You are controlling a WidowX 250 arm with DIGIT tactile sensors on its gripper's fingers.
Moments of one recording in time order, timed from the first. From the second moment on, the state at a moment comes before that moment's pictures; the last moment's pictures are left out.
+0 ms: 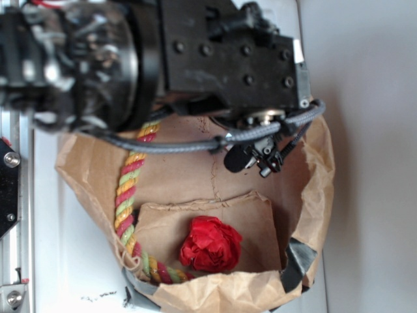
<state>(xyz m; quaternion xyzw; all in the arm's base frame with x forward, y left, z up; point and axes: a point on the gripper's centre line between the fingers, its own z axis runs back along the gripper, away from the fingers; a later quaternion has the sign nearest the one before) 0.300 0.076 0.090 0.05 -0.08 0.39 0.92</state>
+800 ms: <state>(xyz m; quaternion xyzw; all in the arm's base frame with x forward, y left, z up) 0.268 0.111 0.083 0.02 -0.03 0.42 0.91</state>
